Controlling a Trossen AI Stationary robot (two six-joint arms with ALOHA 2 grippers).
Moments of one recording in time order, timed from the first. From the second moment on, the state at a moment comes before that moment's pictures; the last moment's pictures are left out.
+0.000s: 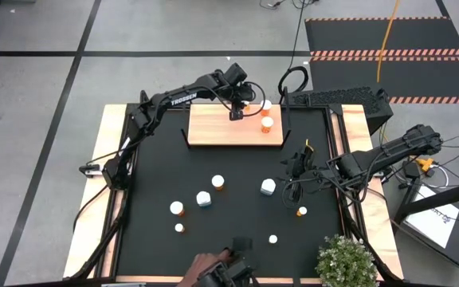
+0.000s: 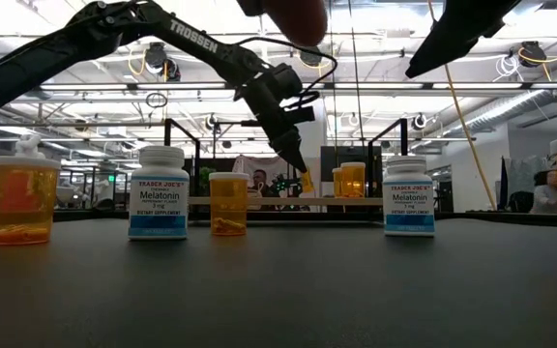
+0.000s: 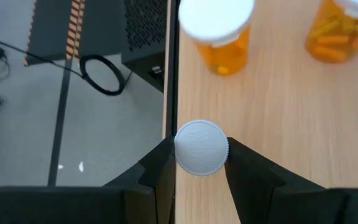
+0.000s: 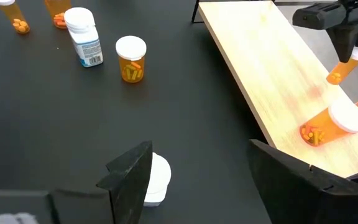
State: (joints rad) left arm 0.60 2.31 2.09 -0.67 0.11 0.66; right arm 0.35 1.08 0.87 -0.65 0.58 0.38
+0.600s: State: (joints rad) left arm 0.58 2.34 2.09 -0.64 0.10 0.67; right arm 0.35 1.08 0.87 -0.65 0.58 0.38
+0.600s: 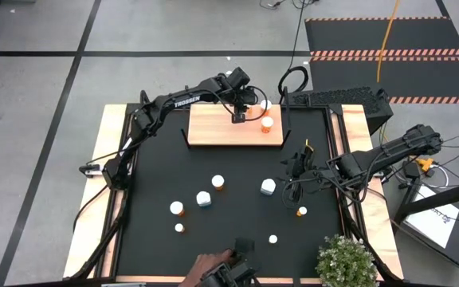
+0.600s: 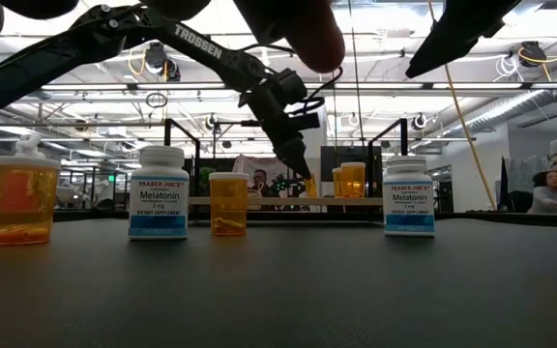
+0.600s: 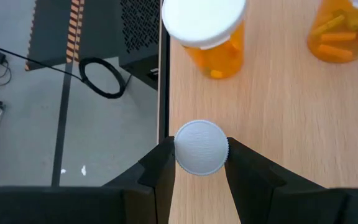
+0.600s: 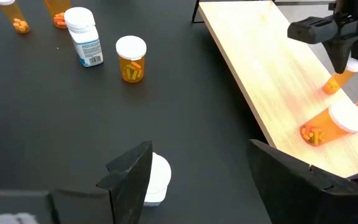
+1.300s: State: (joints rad) left arm 0.57 2.34 2.09 -0.64 0.10 0.66; right arm 0.35 1.08 0.87 -0.65 0.58 0.38
